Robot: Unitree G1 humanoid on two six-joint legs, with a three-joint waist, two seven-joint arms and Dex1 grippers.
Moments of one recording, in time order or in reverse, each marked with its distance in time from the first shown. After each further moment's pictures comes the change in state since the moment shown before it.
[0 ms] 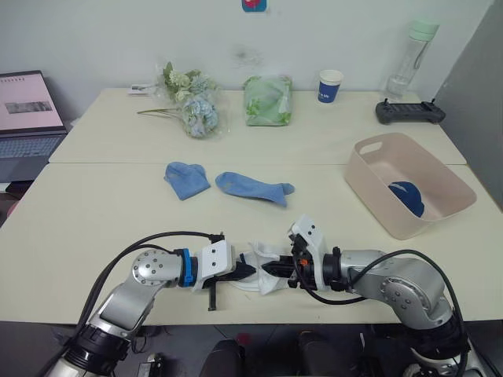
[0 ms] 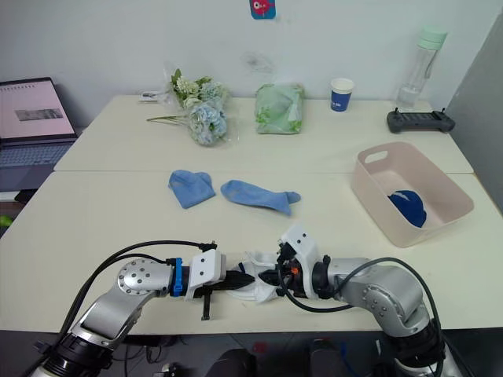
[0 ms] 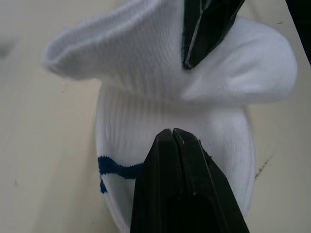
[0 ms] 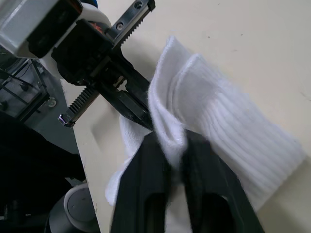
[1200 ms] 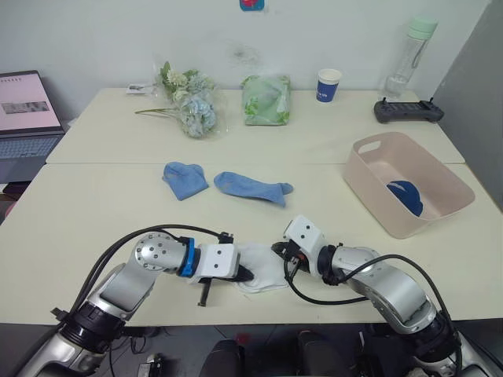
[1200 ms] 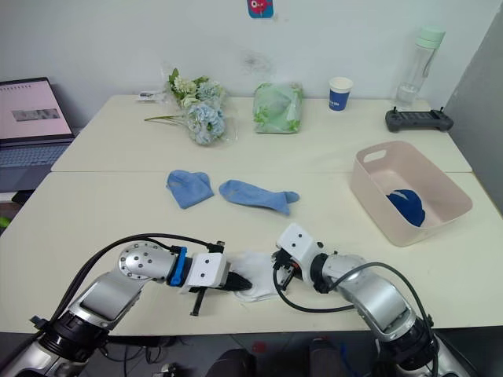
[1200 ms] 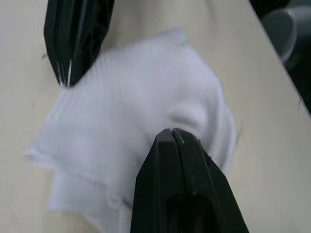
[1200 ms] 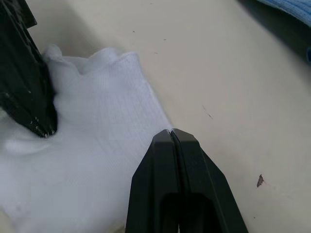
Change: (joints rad) left arm -0.141 0.111 -0.098 0.061 0.066 -0.142 -0.158; right arm 0.018 -0.083 0.217 0.098 -0.452 -0.379 0.002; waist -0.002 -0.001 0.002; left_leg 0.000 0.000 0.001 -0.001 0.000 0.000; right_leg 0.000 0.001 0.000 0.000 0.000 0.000
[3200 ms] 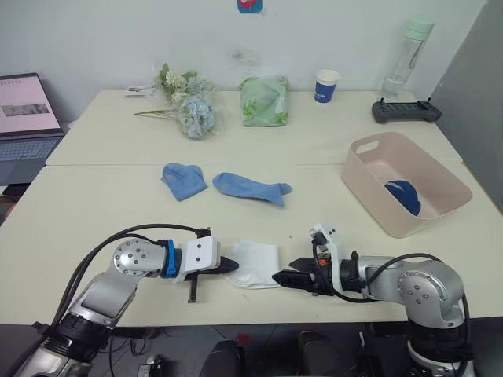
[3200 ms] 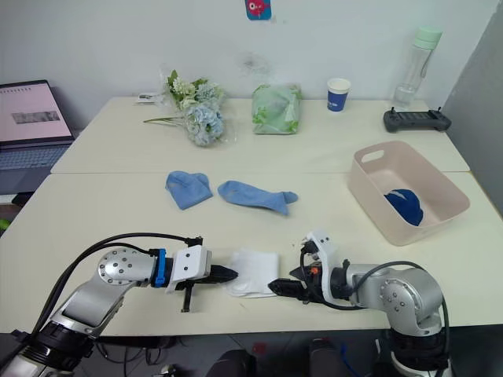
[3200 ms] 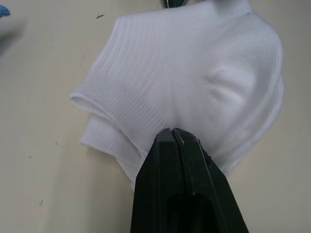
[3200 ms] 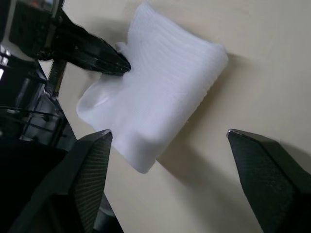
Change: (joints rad) left arm 0.102 0.010 0.106 0.011 -0.048 0.058 0.088; right arm 0.028 0.273 -0.517 -0.039 0.466 0.750 -0.027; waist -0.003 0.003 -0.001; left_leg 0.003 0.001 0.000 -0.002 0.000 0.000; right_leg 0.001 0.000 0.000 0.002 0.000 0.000
